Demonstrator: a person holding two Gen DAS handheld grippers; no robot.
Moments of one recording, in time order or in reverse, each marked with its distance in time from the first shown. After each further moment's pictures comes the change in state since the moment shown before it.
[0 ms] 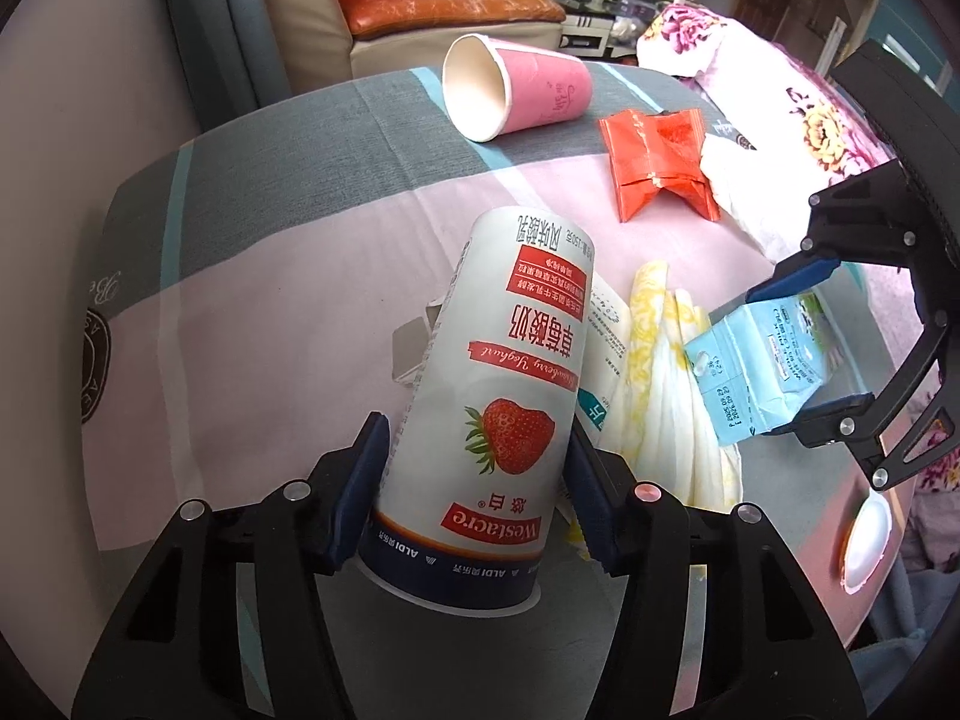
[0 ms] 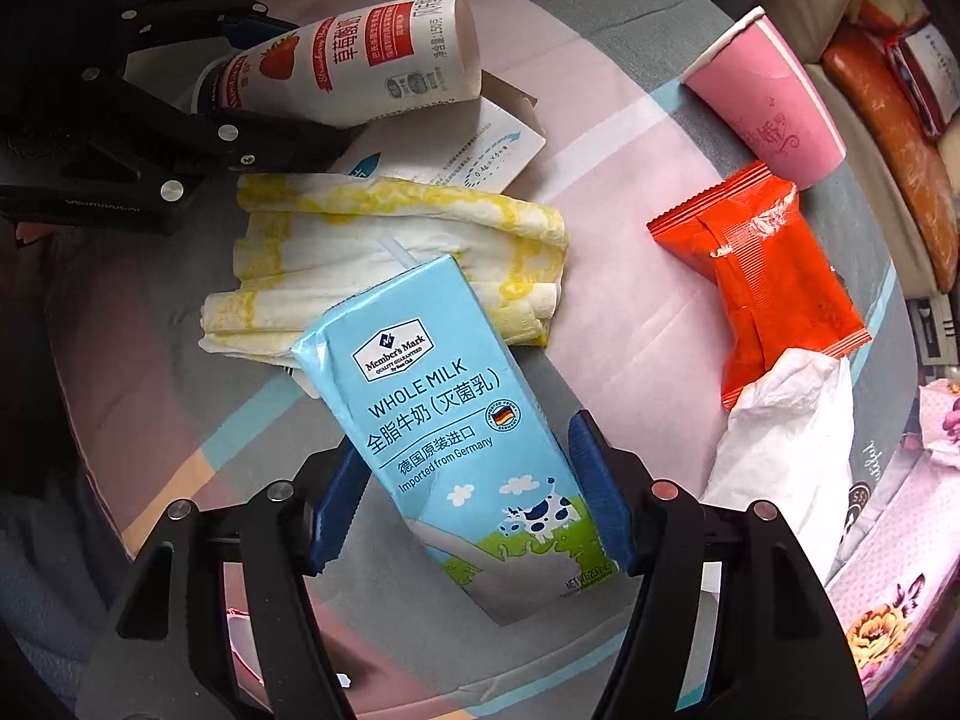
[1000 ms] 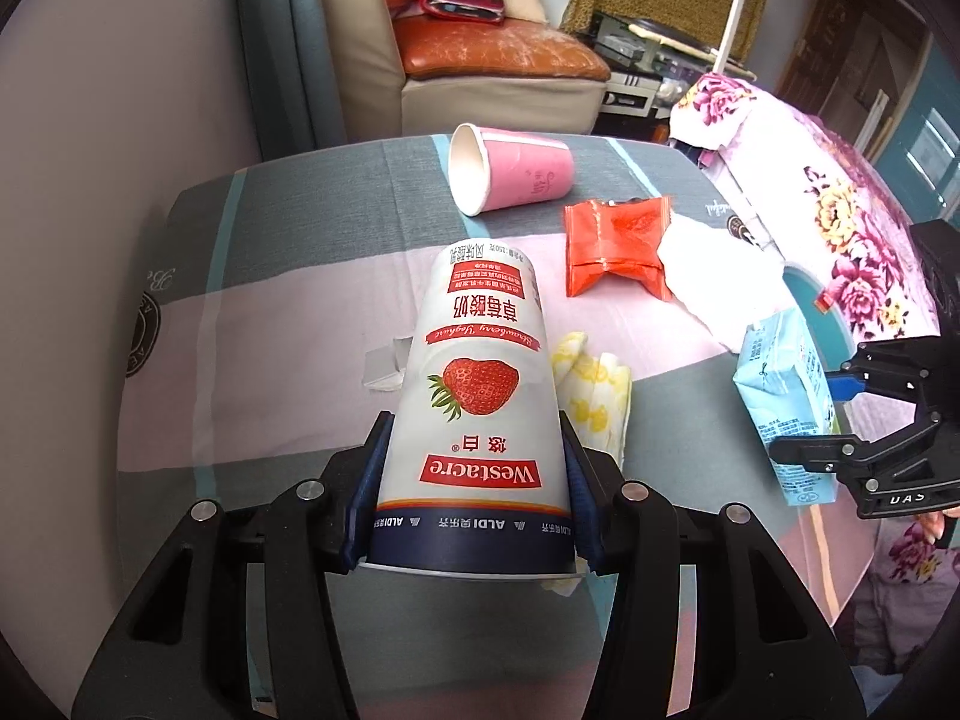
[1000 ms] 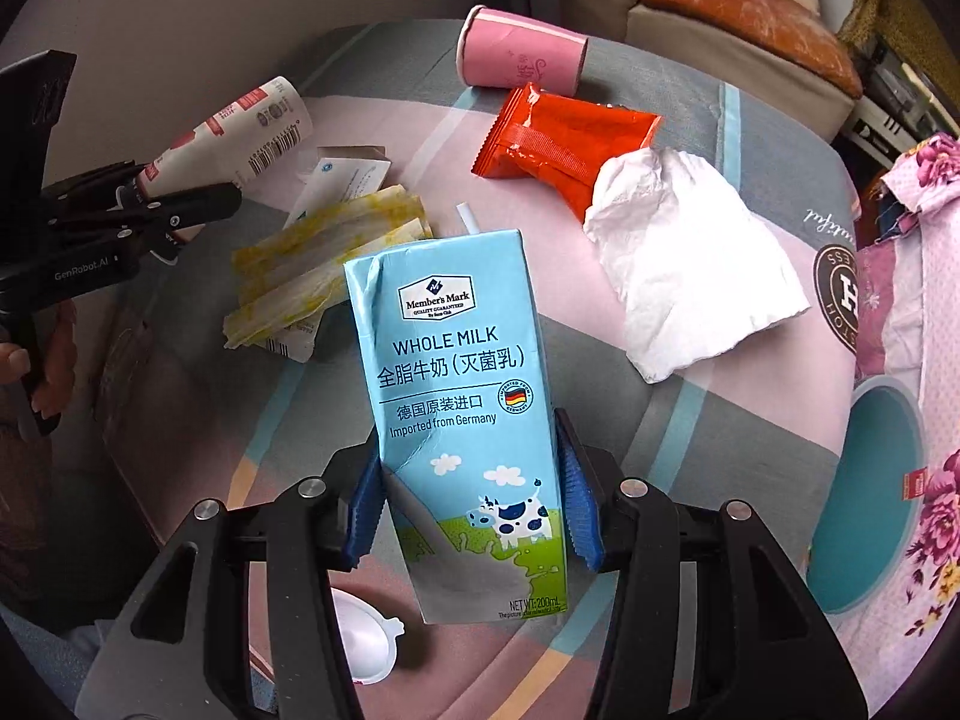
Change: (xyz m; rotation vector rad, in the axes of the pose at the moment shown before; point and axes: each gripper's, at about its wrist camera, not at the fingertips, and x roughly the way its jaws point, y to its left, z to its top) left arm -0.063 -0.052 0.005 -0.138 -0.107 0.064; right arm -0.057 -0.037 -0.125 0.465 -0.293 0.076
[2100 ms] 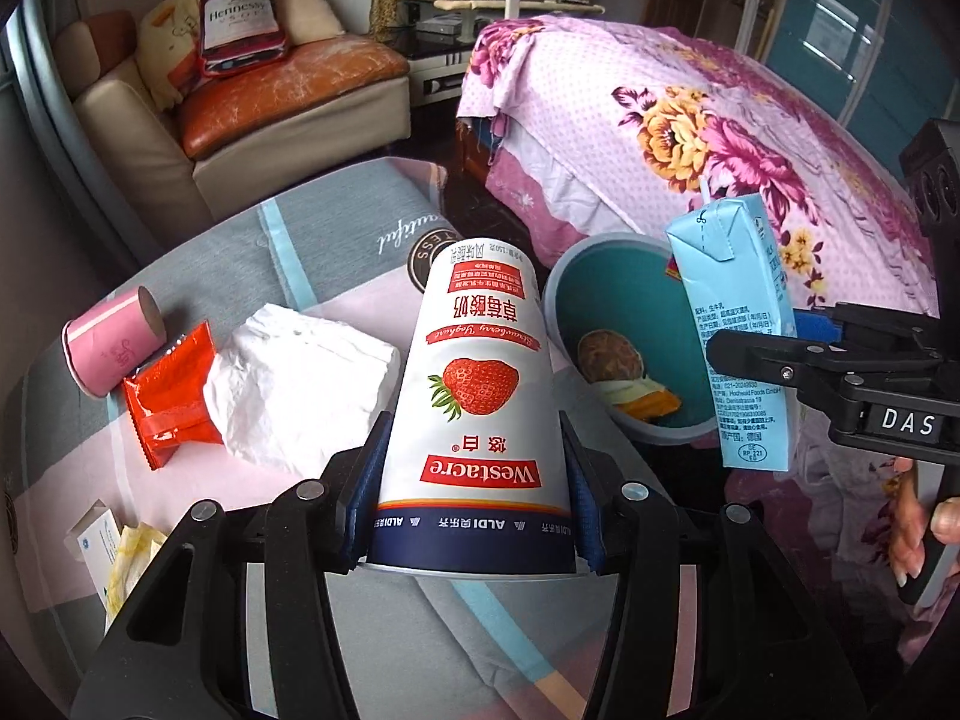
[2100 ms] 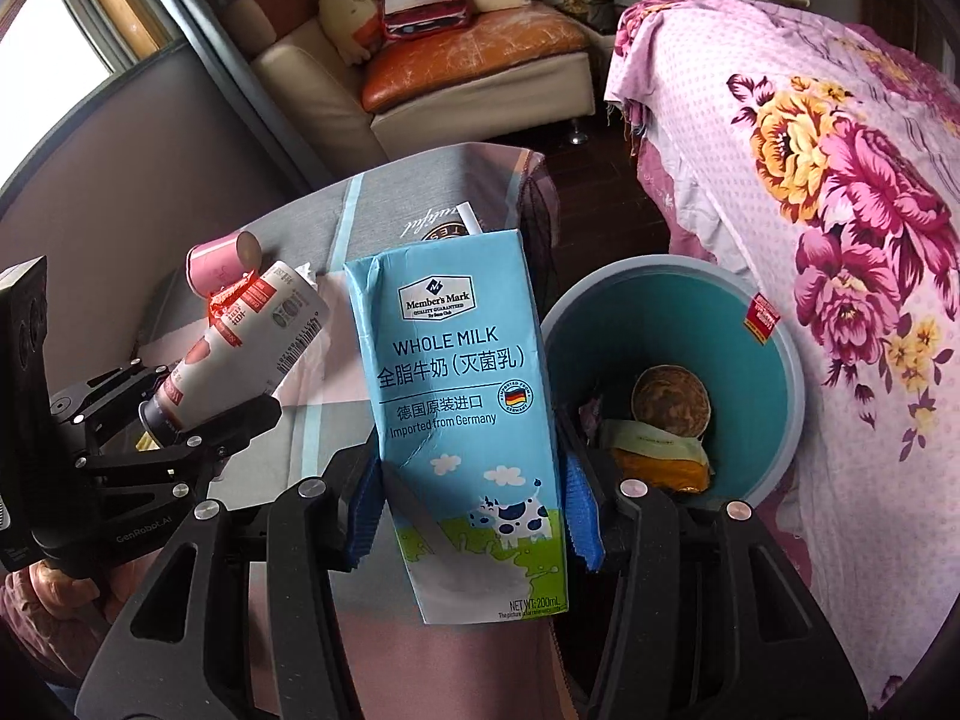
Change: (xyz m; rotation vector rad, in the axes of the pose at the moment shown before) left arm 0.059 -0.290 0.062 0.300 0.013 -0.127; right arm -0.097 -0.216 -0.107 0.524 -0.315 -0.084
